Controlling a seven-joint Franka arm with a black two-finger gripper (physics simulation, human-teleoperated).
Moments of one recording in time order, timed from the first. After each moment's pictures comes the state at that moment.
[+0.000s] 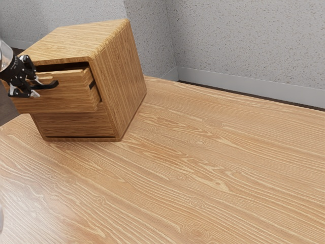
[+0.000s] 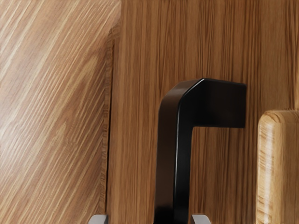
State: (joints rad) arm 2.37 -0.42 -1.42 -1.60 -0.66 2.02 -1.06
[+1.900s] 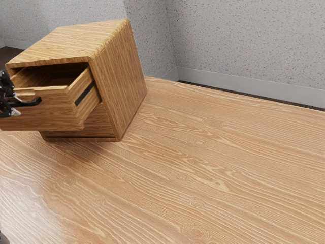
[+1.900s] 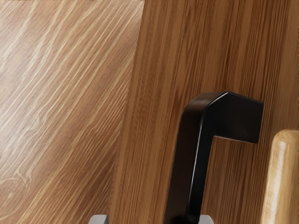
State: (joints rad) arm 1.92 -0.63 -0.89 -1.93 -0.78 1.99 -1.04
